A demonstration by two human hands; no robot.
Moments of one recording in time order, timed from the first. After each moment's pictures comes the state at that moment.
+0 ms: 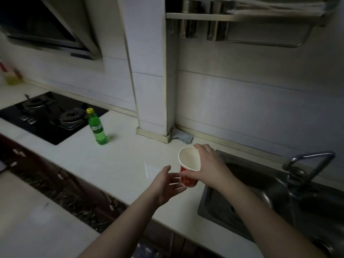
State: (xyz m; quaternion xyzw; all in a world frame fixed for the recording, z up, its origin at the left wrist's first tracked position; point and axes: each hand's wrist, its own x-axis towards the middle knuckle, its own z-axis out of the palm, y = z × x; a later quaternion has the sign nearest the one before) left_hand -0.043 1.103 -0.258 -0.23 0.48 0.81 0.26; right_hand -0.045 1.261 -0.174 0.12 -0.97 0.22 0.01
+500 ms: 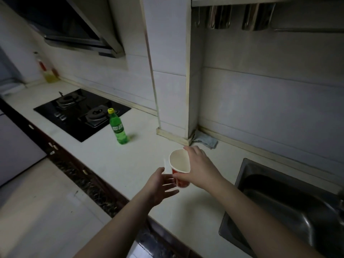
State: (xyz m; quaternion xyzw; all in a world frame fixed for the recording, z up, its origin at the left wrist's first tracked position) left_hand -0.099 1.031 -0.284 -0.31 0.50 0.79 0.19; right_hand -0.128 1.190 -0.211 0.22 -0.94 0.25 -0.02
